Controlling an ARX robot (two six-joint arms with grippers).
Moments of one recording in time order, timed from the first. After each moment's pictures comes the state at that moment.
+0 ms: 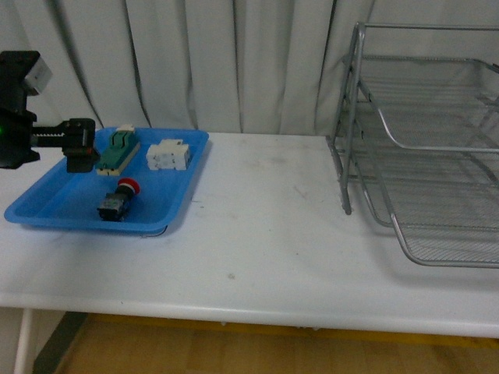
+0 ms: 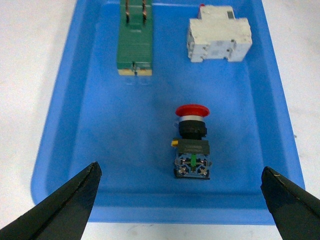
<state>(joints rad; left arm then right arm) 0.05 1.97 1.12 0.21 0.09 0.05 0.00 0.00 0.01 0.00 0.00 0.00</state>
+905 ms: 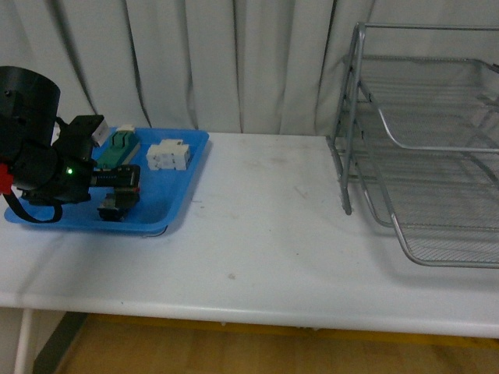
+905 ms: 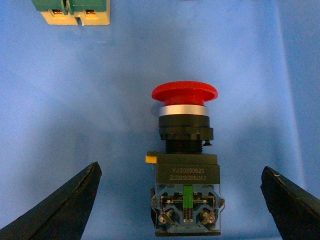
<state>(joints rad) 0.02 2.31 1.42 0.07 0.12 0.05 0.00 0.00 0.01 0.00 0.00 0.00</state>
